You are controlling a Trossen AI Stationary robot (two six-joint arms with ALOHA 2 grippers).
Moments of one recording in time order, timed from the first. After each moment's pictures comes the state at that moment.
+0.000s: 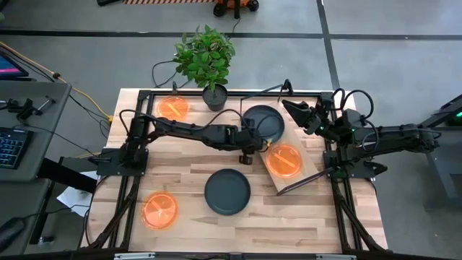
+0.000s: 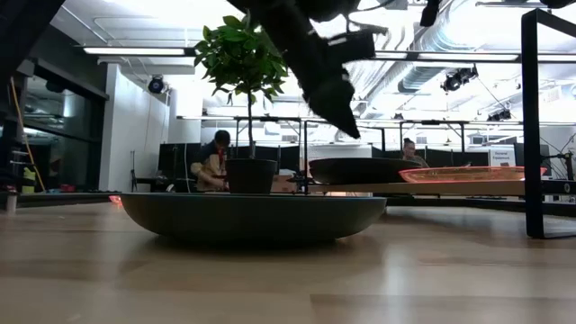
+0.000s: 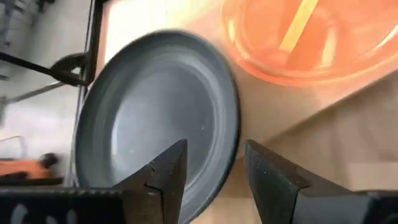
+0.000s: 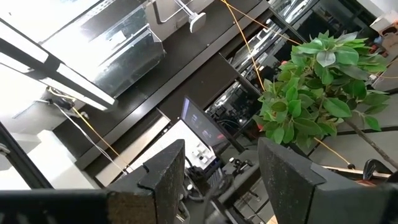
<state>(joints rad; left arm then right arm) 0.01 2.06 1.65 -0.43 -0.38 0.36 -0.03 0.81 0.61 0.62 0.33 0.67</state>
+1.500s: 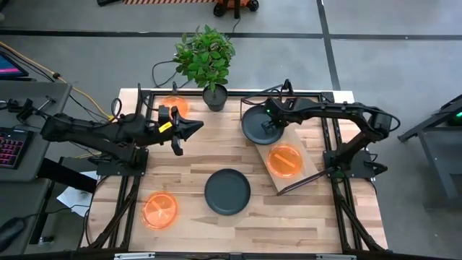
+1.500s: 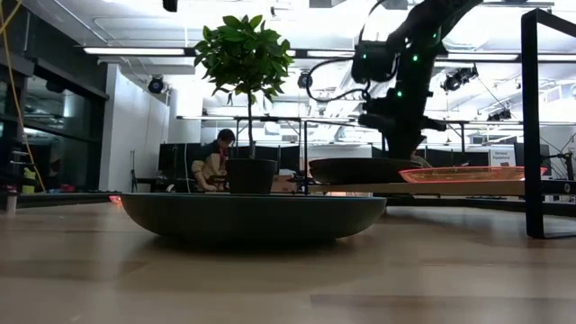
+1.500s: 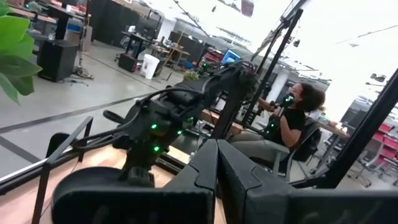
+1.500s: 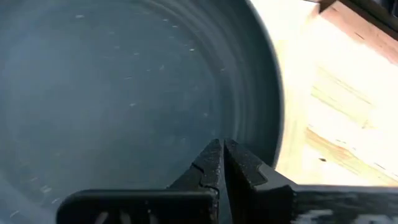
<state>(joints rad) -0.13 0.89 0.76 0.23 -0.38 -0.36 -0.43 1.57 1.05 -0.77 0.26 0.55</state>
